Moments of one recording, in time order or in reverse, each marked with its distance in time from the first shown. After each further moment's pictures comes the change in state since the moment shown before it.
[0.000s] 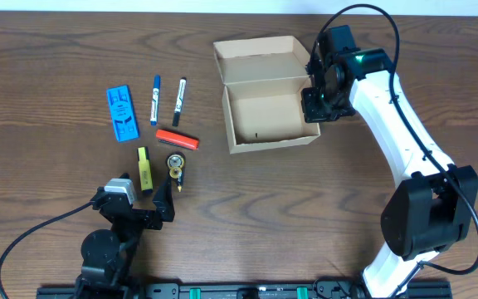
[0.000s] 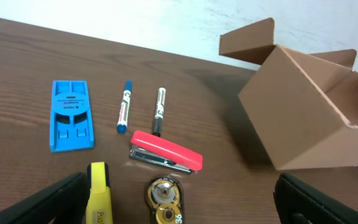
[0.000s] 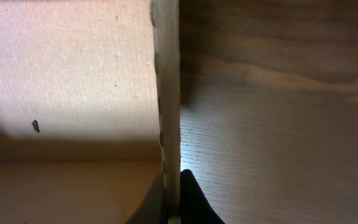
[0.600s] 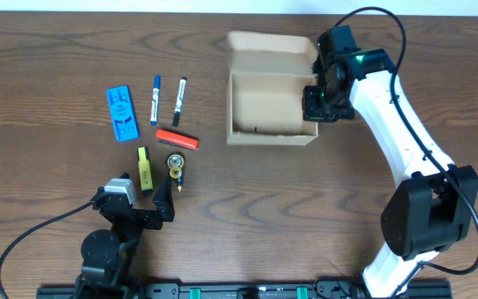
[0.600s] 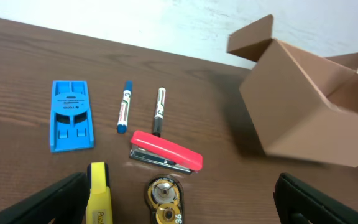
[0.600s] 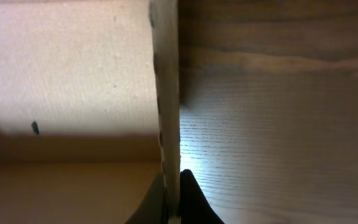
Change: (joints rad) left arm 0.000 0.000 0.000 0.000 0.000 0.000; right arm 0.000 0.000 0.000 -0.012 0.001 0.082
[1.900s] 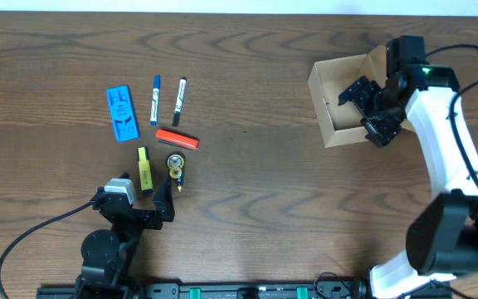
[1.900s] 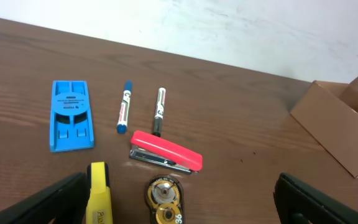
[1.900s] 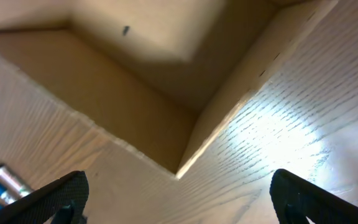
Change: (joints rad) left arm 0.000 0.000 0.000 0.000 0.000 0.000; right arm -0.274 -0.121 -0.156 0.067 -0.099 0.645
